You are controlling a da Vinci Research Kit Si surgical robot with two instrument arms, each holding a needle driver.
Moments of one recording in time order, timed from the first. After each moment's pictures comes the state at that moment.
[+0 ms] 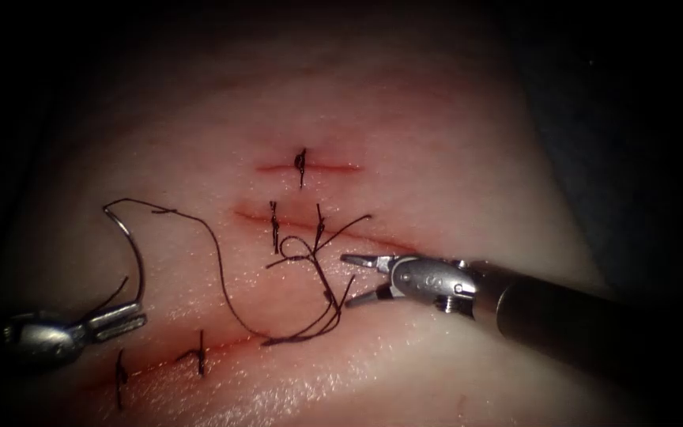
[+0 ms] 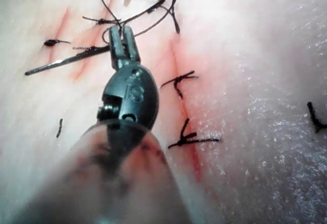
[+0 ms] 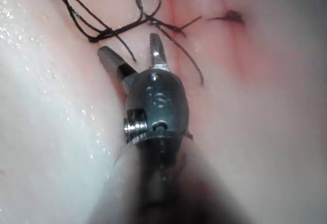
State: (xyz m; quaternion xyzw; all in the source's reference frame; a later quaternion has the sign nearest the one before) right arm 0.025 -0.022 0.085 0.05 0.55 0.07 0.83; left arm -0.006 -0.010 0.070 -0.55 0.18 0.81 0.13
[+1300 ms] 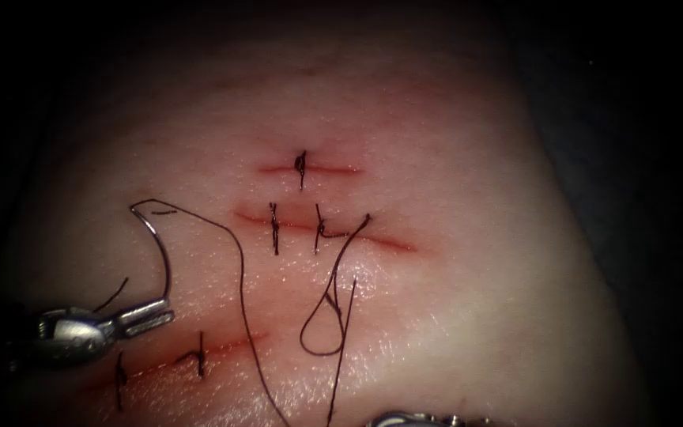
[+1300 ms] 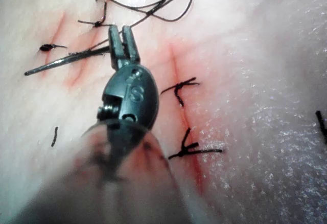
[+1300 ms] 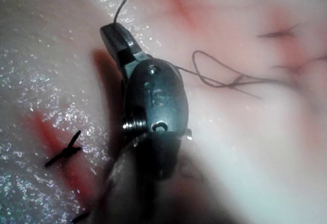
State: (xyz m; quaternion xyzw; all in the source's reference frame) right arm 0.028 -0.037 0.066 0.21 0.62 0.01 0.75; left arm -0.008 -0.010 0.073 -0.55 0.18 0.80 0.13
